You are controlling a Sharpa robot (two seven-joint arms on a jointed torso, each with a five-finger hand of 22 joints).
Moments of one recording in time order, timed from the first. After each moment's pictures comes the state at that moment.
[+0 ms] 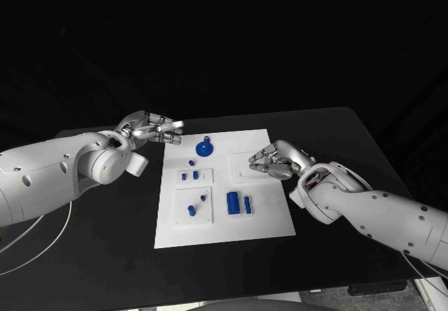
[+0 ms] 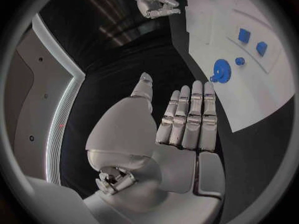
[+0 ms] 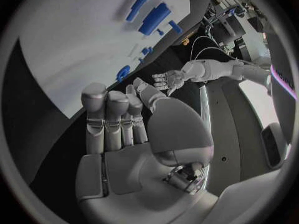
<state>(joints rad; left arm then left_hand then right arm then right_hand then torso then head) 1.32 -0.81 -0.13 1.26 -0.26 -0.13 0.22 1.29 -0.03 -0.07 0.07 0.05 0.99 0.15 0.06 0.06 1.10 0.13 0.06 0.06 1.16 0.12 0.06 0.07 0.05 1.02 0.10 0.08 0.08 0.88 -0.81 0.25 1.52 -1.30 -0.48 -0.03 1.22 -0.04 0.36 -0.14 0.15 1.17 0.07 0.07 0.07 1.34 -0.03 0.96 1.21 1.45 -0.09 0.96 0.95 0.08 1.47 -0.11 0.73 1.31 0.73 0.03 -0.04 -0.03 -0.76</state>
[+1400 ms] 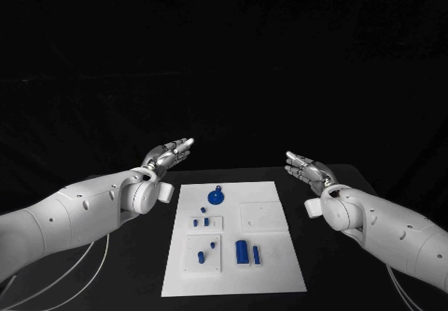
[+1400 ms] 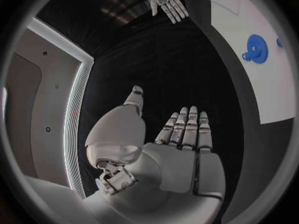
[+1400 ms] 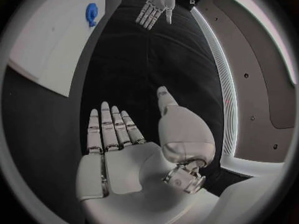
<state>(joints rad) 1.28 -0.64 -0.12 1.04 -0.07 -0.25 0.36 0.93 0.02 -0.03 0.00 0.02 0.36 0.04 0.02 0.02 0.49 0.04 0.02 0.02 0.50 0.04 0.02 0.02 0.03 0.34 0.04 0.02 0.02 0.99 -0.61 0.28 0.97 -0.40 -0.22 0.25 0.77 0.02 0.03 -0.05 0.08 0.39 0.04 0.02 0.02 0.49 0.04 0.02 0.02 0.57 0.04 0.02 0.02 0.05 0.39 0.05 0.02 0.02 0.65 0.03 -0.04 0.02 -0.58</state>
